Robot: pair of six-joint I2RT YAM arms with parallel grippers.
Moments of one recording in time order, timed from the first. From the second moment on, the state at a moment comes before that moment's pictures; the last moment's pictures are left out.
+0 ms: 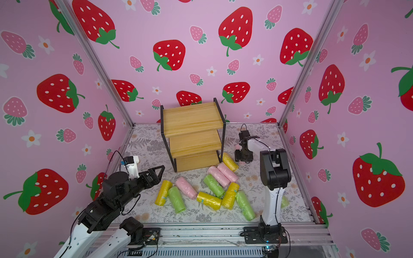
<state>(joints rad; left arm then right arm) -0.49 0.50 0.73 -0.59 -0.04 -0.72 0.21 2.03 1.45 -0.79 0.01 0.20</state>
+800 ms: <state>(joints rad) -0.52 0.74 0.97 -0.43 0.32 -0.67 0.22 1.24 1.34 -1.05 -0.21 0.30</state>
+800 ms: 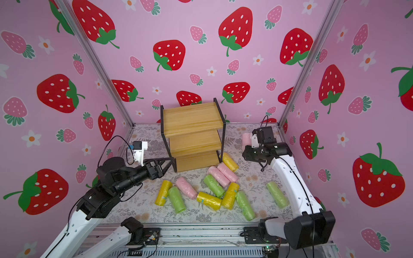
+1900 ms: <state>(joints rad) -0.85 1.15 1.18 -0.02 0.38 -0.67 0.63 1.11 1.44 -0.93 -0.83 0.56</state>
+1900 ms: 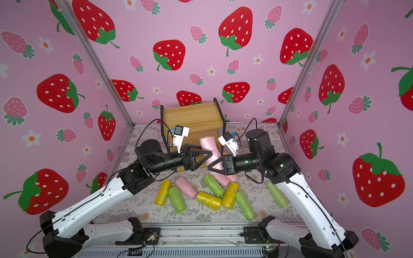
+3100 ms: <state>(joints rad) -0.85 1.09 0.97 0.17 0.16 -0.91 0.68 1.07 1.46 -0.99 -0.58 0.59</state>
